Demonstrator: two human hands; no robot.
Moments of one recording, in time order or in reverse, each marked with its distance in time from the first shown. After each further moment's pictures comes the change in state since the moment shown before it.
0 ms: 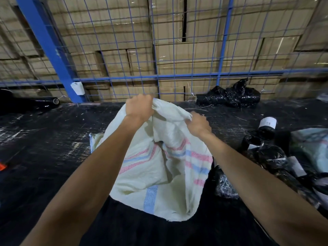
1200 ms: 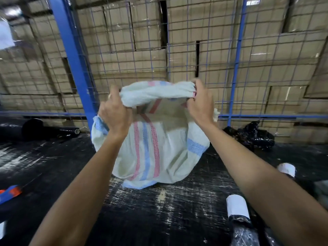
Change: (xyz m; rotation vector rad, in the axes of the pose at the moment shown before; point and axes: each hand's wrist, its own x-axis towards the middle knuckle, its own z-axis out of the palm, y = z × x) left_hand 0.022 -0.096 -0.087 -0.406 0.994 -0.367; right_hand 0.006 -0.161 -0.132 0.309 0.711 -0.662
